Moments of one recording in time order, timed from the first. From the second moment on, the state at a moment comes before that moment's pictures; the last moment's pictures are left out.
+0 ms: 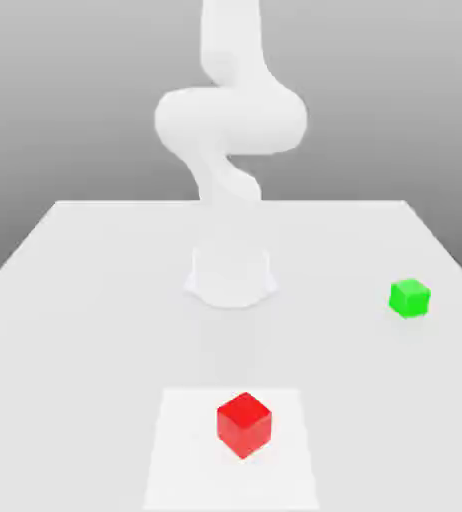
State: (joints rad) arm 0.01 -0.71 0.00 -2.35 -0.03 2.35 0.75
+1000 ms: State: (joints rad) arm 0.07 0.26 -0.02 -2.71 0.03 2.96 0.11
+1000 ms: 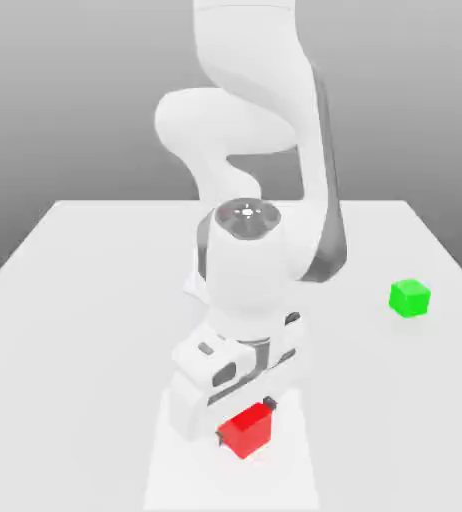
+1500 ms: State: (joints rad) arm 0.29 -0.04 0.08 -2.77 0.07 2.74 0.16
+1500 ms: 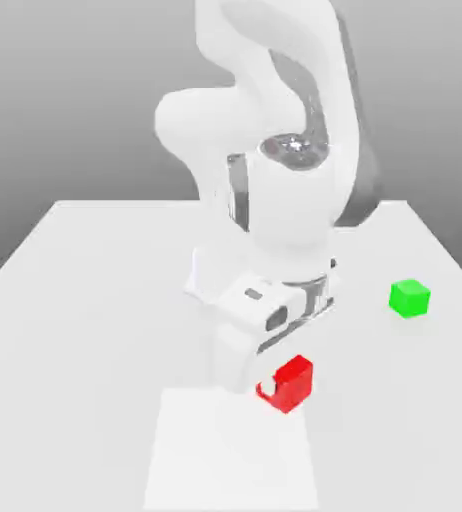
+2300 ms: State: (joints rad) arm 0.82 -0.16 0.59 -2.89 0.16 2.75 0.42
